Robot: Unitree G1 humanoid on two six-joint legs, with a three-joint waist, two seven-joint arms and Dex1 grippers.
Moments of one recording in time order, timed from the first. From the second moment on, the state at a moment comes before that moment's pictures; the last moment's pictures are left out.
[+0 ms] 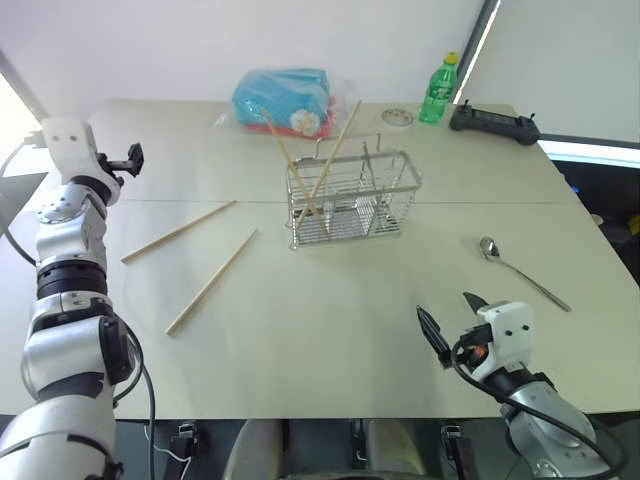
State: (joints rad) left arm -0.90 0.65 0.33 0.90 -0.18 0.06 -0.30; right arm 0.45 -0.30 -0.14 -0.72 0.24 0.42 0.29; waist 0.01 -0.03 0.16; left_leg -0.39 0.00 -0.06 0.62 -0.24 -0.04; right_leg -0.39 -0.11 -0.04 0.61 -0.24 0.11
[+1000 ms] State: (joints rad) left arm -0.69 0.83 0.20 0.12 -0.56 0.68 -1.09; right arm 0.18 -0.85 -0.62 -0.53 0.53 0.65 0.64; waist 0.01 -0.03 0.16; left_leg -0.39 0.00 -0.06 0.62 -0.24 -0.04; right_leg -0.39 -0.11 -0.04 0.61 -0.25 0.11
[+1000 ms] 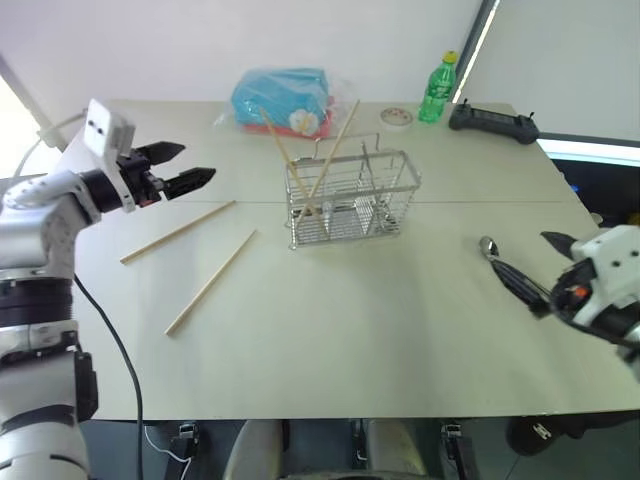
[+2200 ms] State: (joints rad) left arm -0.56 0.78 -0.03 -0.45 -0.73 0.86 -0.99; right arm -0.50 -1.07 0.10 0.46 0.13 0.47 1.21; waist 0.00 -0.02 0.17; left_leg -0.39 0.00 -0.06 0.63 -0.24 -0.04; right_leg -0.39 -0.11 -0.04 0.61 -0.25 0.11
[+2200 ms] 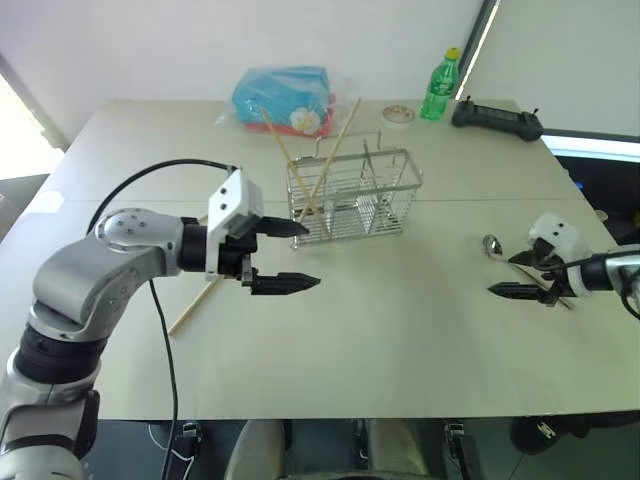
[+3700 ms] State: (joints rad) left arm -0.62 0.79 0.03 -0.45 -0.79 0.89 -0.88; right arm -0.90 -0.92 0.12 1.16 -0.12 0.19 1.04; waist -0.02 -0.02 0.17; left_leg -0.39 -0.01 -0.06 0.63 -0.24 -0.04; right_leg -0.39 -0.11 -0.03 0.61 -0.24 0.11
